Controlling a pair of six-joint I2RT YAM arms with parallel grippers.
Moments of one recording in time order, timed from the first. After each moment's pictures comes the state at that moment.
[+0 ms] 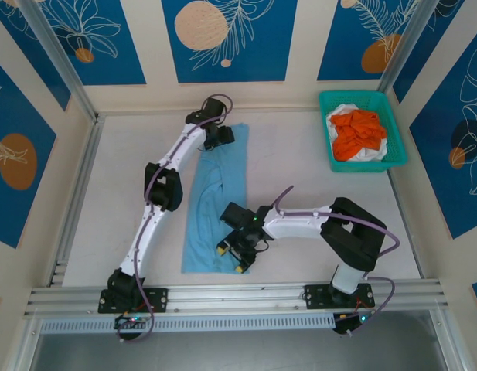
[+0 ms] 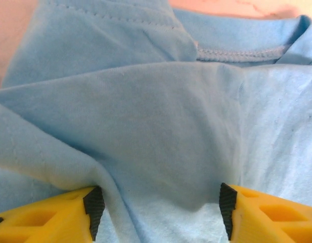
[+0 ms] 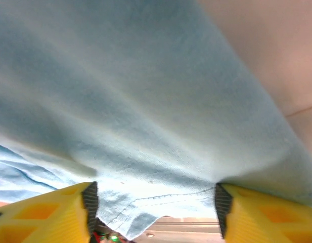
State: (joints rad) left arm -0.40 2.78 2.73 -0.99 0.06 -0.58; right arm 1.03 1.69 0.92 -0.52 -0.40 1.81
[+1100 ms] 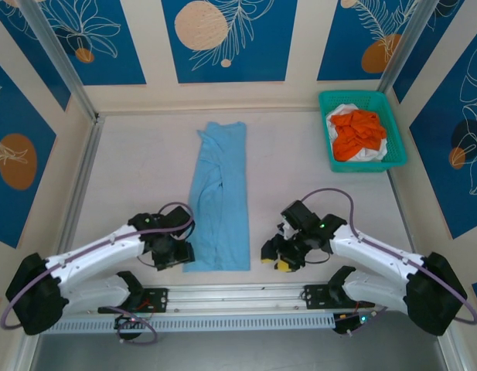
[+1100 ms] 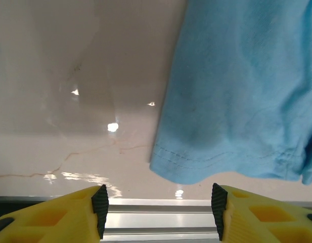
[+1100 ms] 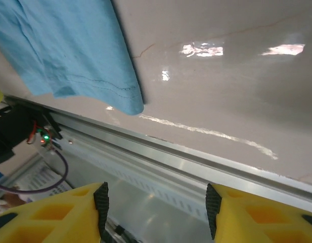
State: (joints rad) left arm -0.82 1.06 0.64 -1.01 0.13 -1.04; right arm 0.74 1.06 0.53 -0.71 -0.60 1.02
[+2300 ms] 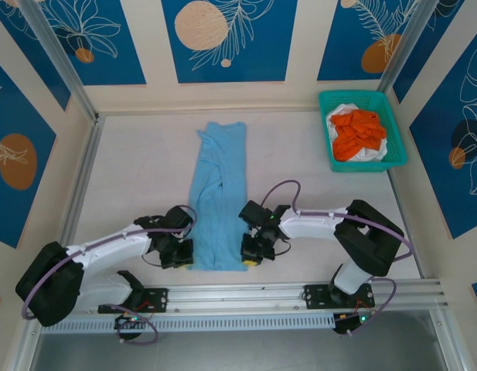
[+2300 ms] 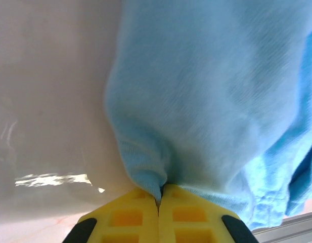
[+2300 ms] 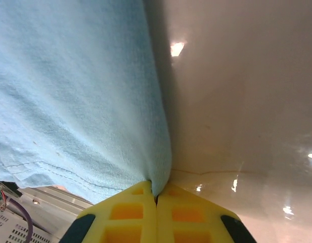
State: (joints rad) left arm -0.70 1.20 0.52 -0.71 0.29 -0.87; right arm 0.93 1.59 0.76 -0.53 -0.46 1.11
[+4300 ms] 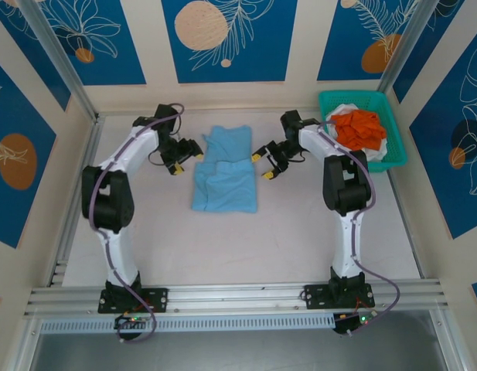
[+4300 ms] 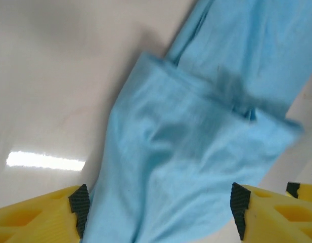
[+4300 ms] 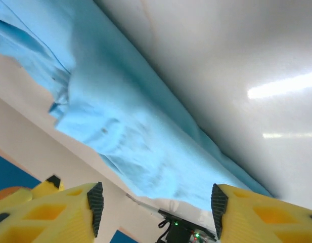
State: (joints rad) left arm -0.23 1.93 1.64 -0.98 0.36 -0.71; right arm 0.25 2.13 1.70 -0.96 -0.70 0.99
